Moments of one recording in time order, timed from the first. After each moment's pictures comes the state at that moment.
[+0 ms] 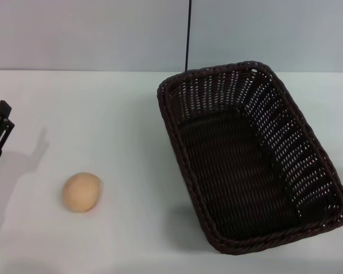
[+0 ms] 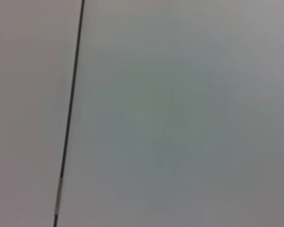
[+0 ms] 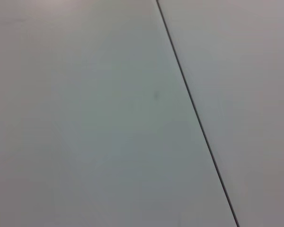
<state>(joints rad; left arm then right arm) -0.17 -2.06 -0.50 -0.13 2.09 1.55 -0.26 0.18 2.07 -0.72 0.08 -0.69 -1.88 0.48</state>
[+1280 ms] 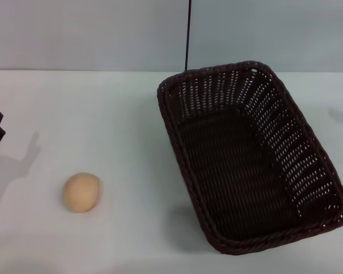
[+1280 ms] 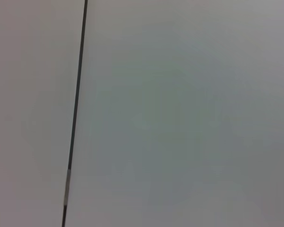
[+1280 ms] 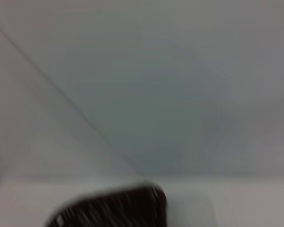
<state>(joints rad) -0.17 -2.06 -0.49 -0.02 2.12 1.58 -0.35 0.37 1.93 -0.61 -1.22 -2.06 -1.66 2.36</state>
